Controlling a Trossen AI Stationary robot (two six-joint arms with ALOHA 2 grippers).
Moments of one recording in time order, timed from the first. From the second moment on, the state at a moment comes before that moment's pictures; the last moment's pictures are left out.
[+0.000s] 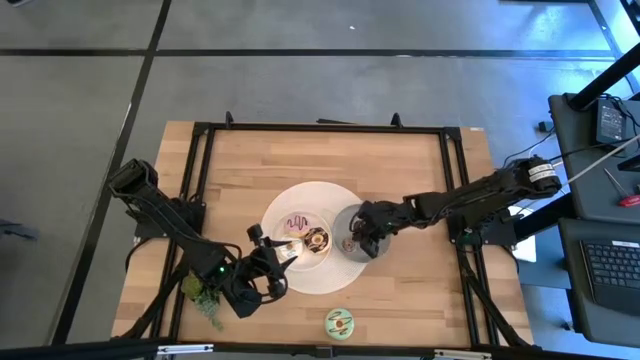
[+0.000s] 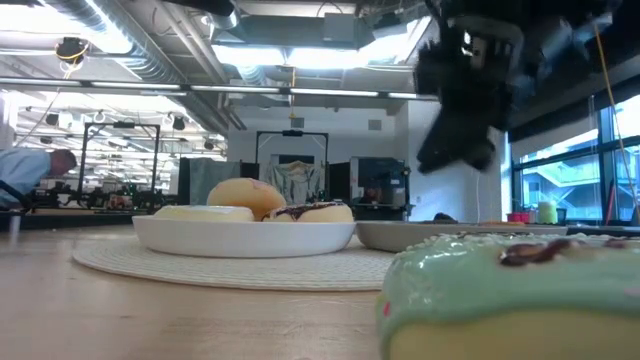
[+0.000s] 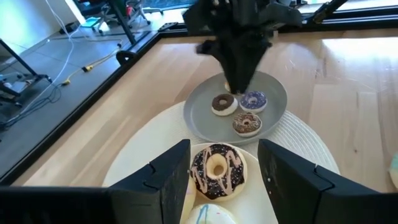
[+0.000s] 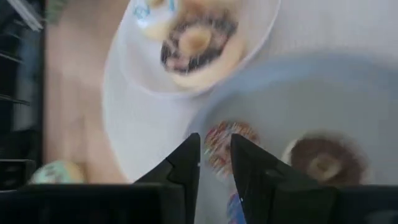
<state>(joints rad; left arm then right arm) -0.72 1.57 1.11 -0.48 -1.07 -0.66 0.16 1.44 0.68 0.01 -0.04 0.67</state>
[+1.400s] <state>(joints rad) -0.72 1.71 1.11 -0.42 -0.79 -0.69 0.60 1.88 1.06 0.19 0.06 0.07</state>
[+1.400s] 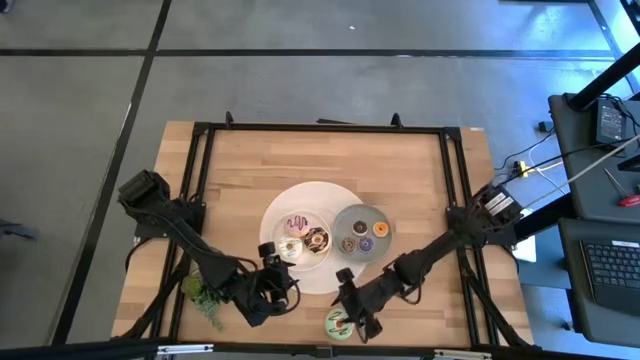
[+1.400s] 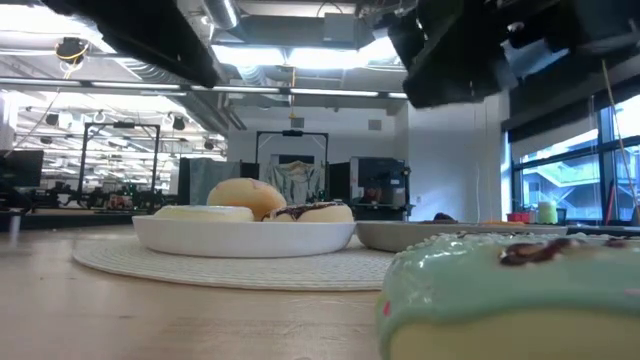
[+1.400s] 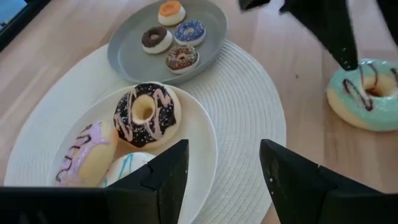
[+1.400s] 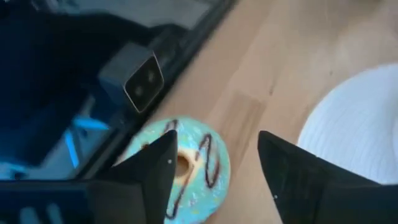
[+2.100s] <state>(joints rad) -0.71 1.71 1.11 -0.41 -0.75 -0.56 0.62 2.05 1.34 -0.25 0.14 0.29</state>
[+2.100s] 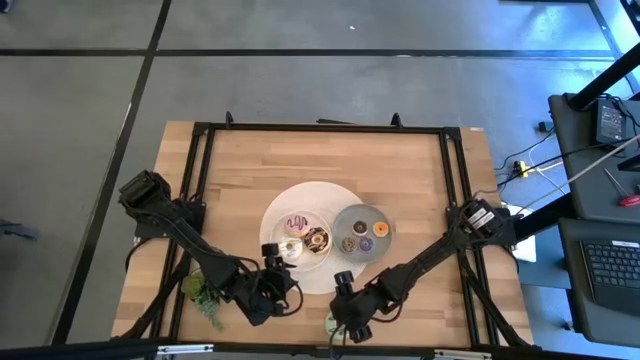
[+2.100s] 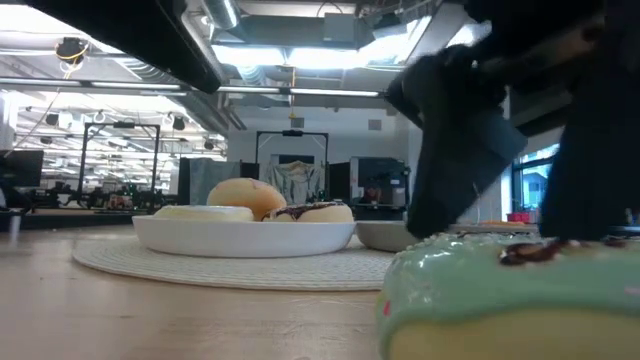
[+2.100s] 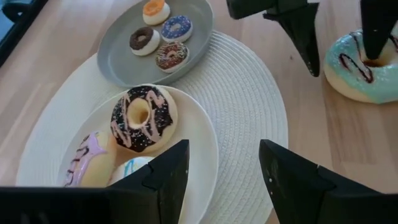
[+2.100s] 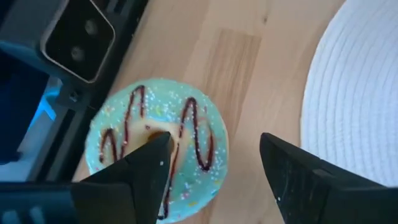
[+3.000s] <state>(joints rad) -0.69 1.71 1.11 -0.27 -0.73 -0.53 0.62 2.10 1.57 -0.64 0.27 0.22</state>
